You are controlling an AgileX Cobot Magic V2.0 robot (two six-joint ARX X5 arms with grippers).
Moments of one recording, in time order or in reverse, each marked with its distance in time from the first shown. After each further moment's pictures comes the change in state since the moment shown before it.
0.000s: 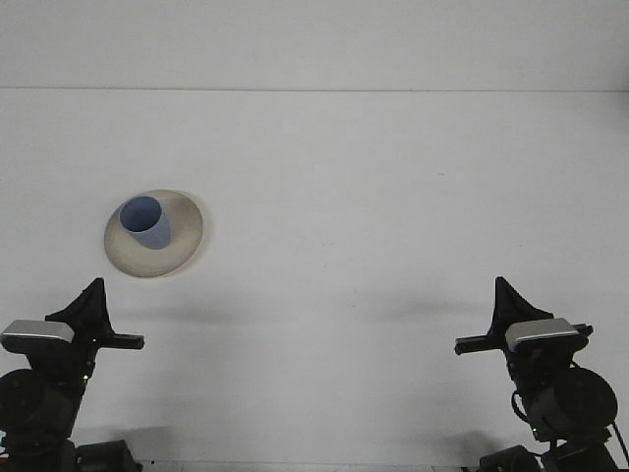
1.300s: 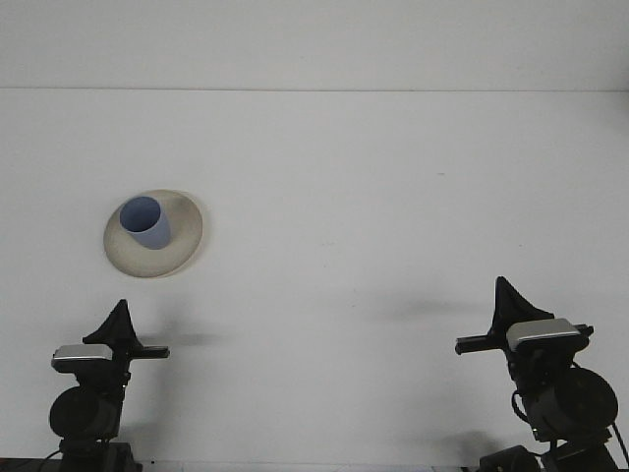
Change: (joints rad) left arm -0.148 -0.278 -0.524 0.313 -0.239 -0.013; right arm 0.000 0.000 0.000 0.002 0.000 0.006
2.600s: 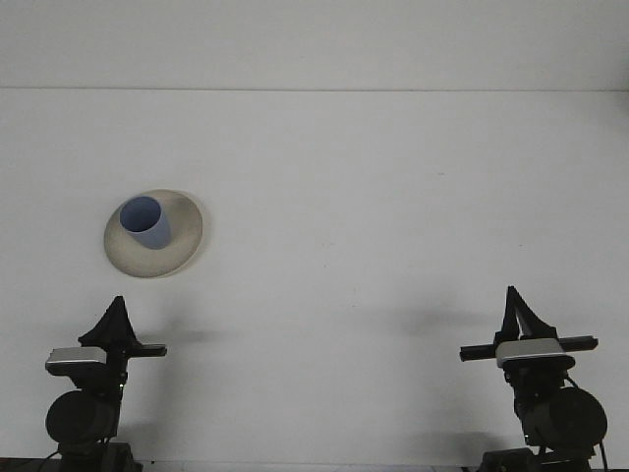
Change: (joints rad) left arm 0.000 -0.002 0.000 0.051 0.005 -0.039; right arm -0.193 -0.186 -0.276 0.181 -0.110 -0.256
